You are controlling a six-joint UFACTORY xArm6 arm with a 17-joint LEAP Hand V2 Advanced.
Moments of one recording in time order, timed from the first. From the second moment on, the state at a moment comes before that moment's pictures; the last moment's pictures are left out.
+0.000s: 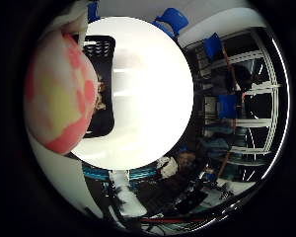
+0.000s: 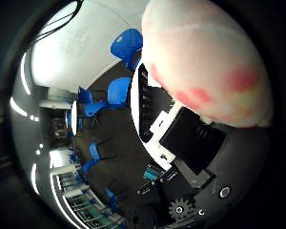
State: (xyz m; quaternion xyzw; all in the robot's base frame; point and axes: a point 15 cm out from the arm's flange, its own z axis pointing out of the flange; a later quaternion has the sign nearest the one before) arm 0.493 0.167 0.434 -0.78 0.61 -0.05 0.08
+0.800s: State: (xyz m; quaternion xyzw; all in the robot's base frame) arm 0.496 0.189 0.424 -0.79 0.61 -0.01 0.10
